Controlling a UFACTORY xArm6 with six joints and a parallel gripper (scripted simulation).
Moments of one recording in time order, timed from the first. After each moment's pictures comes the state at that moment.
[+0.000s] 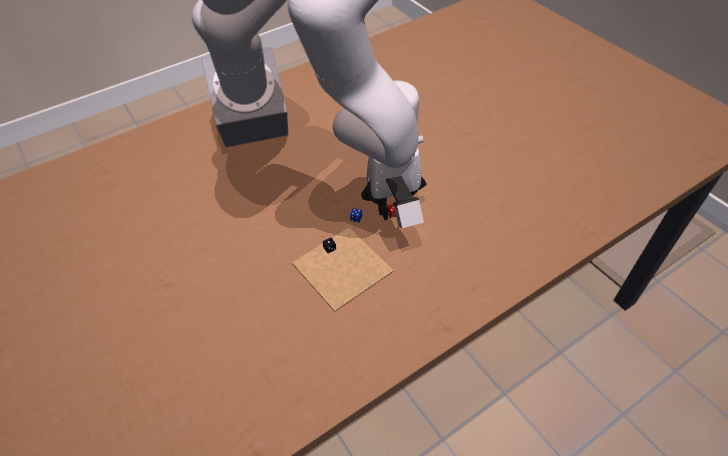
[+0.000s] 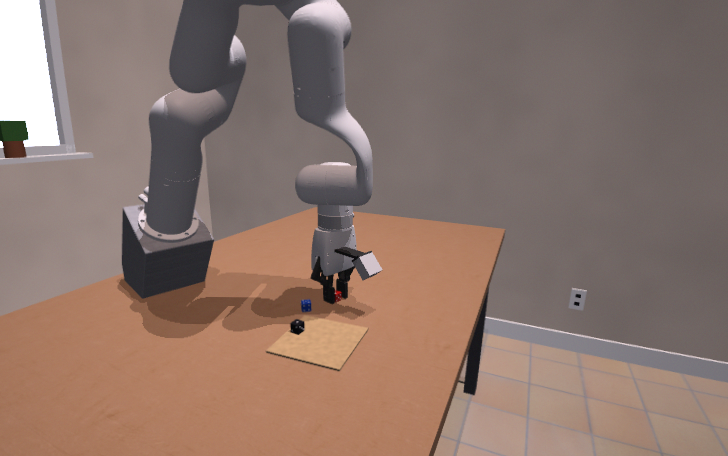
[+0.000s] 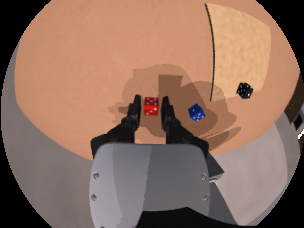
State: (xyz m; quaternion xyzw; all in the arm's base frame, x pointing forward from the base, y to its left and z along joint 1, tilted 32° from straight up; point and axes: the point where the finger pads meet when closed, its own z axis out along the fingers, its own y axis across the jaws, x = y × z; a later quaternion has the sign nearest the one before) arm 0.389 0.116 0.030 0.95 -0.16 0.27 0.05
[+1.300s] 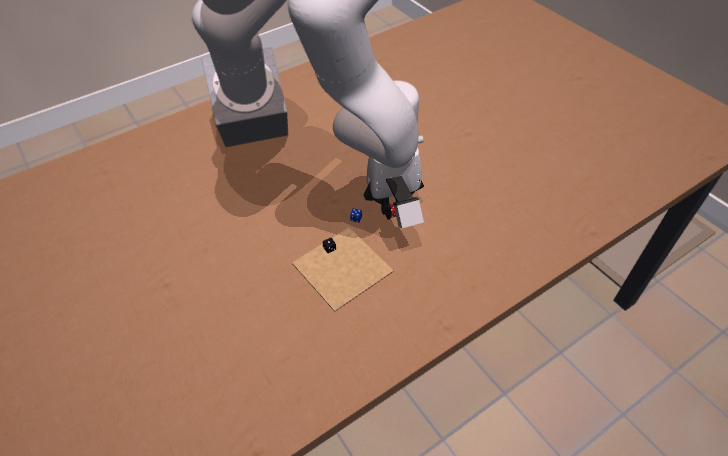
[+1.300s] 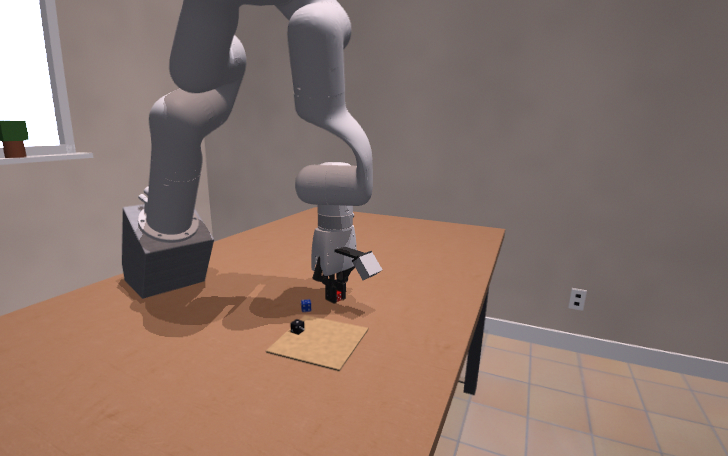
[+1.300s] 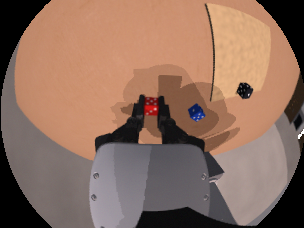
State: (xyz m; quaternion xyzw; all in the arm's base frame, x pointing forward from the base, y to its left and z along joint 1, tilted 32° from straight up) arm 0.389 0.116 0.030 0.95 -0.16 0.27 0.05
